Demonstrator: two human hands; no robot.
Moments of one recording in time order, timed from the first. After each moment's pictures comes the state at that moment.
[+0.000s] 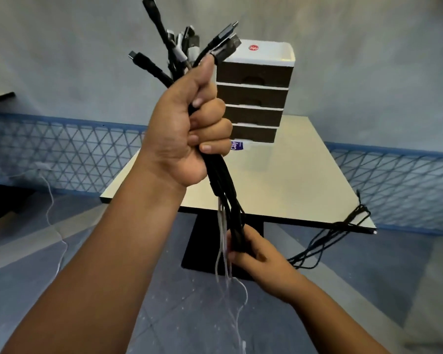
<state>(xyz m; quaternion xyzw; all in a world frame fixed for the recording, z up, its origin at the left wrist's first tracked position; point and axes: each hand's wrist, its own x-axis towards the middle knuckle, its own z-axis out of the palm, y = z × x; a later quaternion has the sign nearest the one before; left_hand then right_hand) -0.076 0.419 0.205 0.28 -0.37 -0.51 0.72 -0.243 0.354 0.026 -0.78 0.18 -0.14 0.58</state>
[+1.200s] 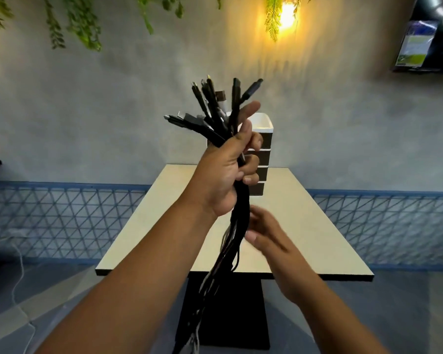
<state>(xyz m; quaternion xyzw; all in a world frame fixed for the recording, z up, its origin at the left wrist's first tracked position) -0.070 0.381 0.245 0.27 -0.49 -0.42 0.71 -0.200 0.339 0.124 -0.72 0.17 -0.33 0.59</state>
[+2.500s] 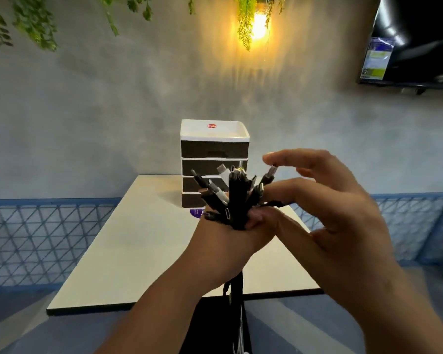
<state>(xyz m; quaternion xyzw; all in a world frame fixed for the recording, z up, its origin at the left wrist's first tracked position) -0.107 0.387 0.215 0.49 -0.54 -0.27 0.62 -0.241 0.348 0.241 -0.84 0.12 -0.52 0.00</state>
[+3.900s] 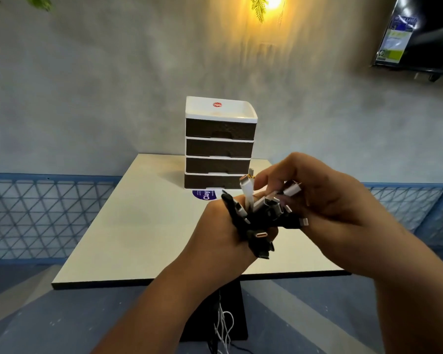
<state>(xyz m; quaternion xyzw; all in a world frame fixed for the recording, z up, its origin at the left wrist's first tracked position) -0.077 0.401 0.181 0.49 -0.62 -0.22 0.58 -0.229 0.340 0.243 -0.90 0.12 -0.32 0.28</state>
